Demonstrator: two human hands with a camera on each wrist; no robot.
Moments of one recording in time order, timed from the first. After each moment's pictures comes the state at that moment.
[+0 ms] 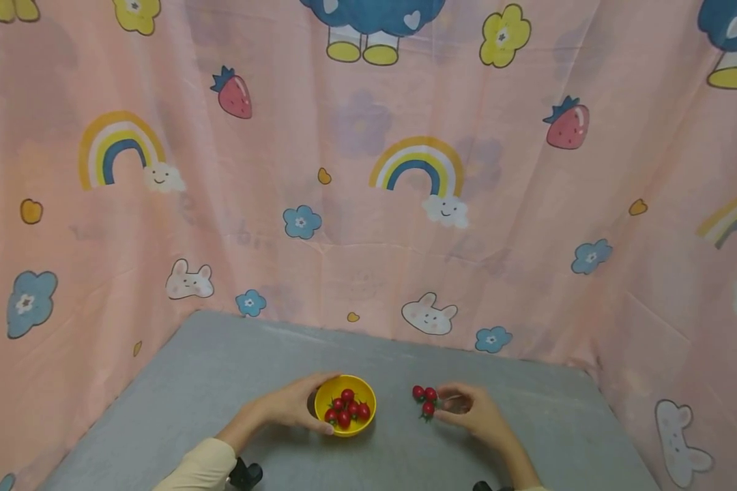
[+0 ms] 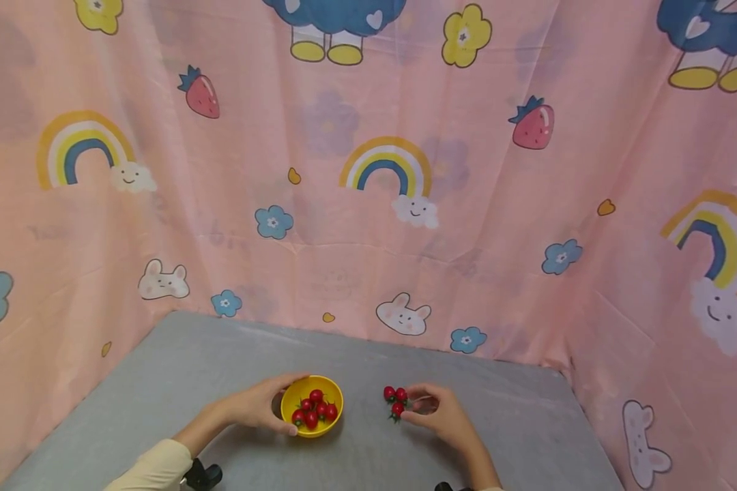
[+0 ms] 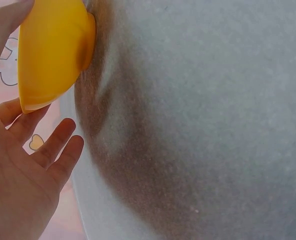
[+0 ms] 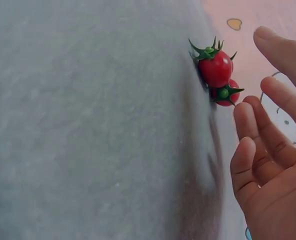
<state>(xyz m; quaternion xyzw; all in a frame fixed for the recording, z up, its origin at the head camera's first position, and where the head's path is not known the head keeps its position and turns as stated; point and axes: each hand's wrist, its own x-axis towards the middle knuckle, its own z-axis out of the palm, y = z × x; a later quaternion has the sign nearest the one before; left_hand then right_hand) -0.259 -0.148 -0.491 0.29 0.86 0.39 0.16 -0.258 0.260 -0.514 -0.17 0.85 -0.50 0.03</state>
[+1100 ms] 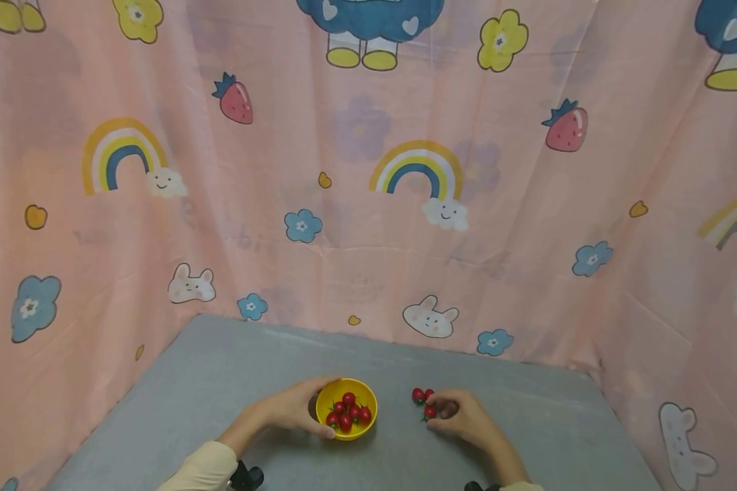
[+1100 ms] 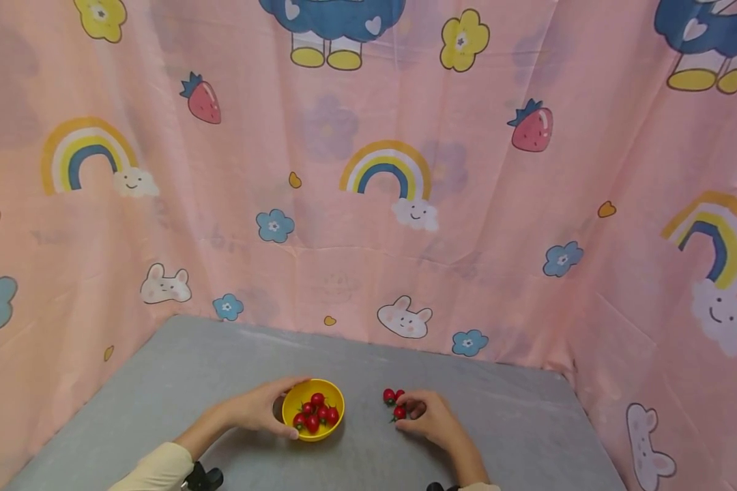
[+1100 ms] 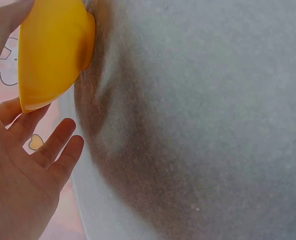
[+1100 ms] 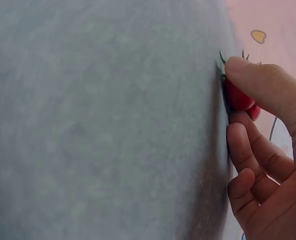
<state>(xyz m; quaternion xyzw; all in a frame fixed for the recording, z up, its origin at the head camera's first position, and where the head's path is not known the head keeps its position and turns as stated) -0.258 -0.148 -0.488 0.29 0.86 0.38 0.16 -0.267 0.242 -0.516 -0.20 0.88 -0.43 0.05</state>
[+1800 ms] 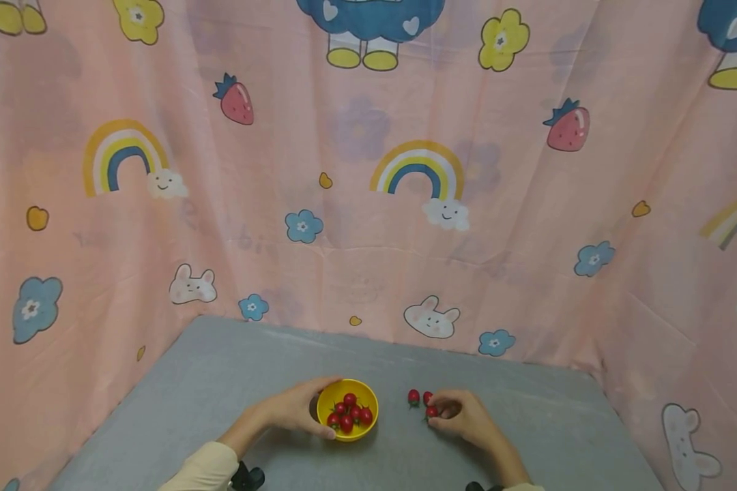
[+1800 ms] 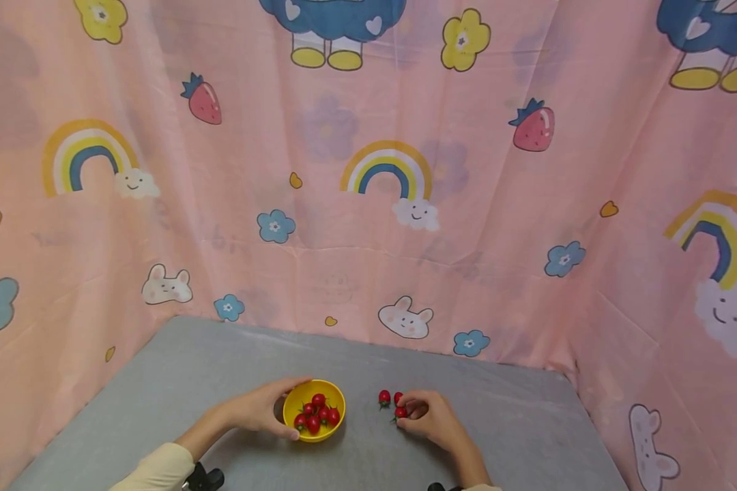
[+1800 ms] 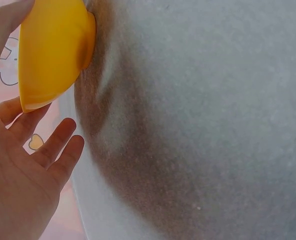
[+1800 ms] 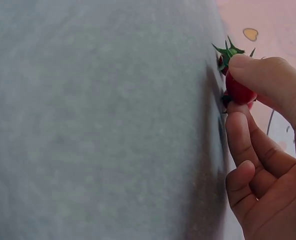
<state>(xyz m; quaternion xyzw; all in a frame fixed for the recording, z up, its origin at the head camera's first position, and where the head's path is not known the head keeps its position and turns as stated) -0.258 -0.148 -0.489 0.30 0.86 0.38 0.15 -0.268 0.245 -0.516 -0.22 0.86 -0.46 0.05</state>
